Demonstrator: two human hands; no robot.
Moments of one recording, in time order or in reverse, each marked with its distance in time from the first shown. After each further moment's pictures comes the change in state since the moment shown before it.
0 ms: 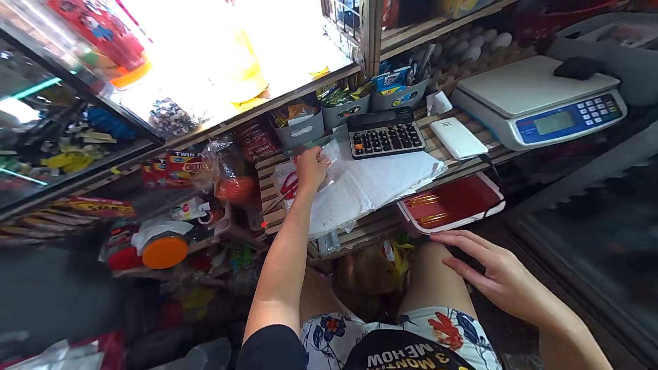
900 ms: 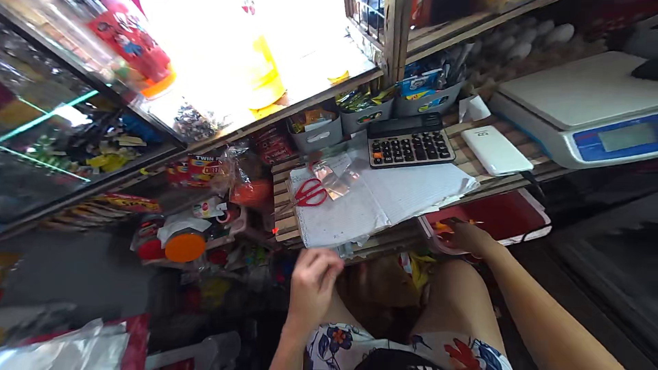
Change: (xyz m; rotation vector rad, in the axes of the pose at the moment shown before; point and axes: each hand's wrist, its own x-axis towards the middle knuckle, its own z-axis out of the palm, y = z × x) left_hand -0.224 -0.035 -0.003 -0.064 0.209 0.350; right_hand 0.075 0.209 0.071 -0.235 -0.570 0.610
